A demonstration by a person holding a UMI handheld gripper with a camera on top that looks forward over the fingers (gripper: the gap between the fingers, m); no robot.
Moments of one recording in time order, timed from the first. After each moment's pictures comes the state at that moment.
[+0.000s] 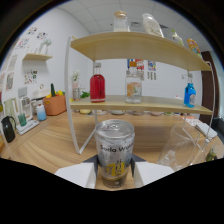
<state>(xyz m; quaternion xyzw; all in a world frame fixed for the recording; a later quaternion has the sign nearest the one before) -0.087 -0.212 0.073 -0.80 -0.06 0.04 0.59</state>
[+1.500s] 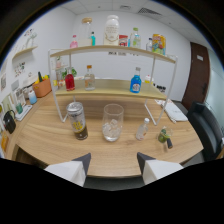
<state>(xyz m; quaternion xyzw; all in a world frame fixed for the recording) 0.042 -0.379 0.123 -0.89 -0.01 -0.03 0.45</state>
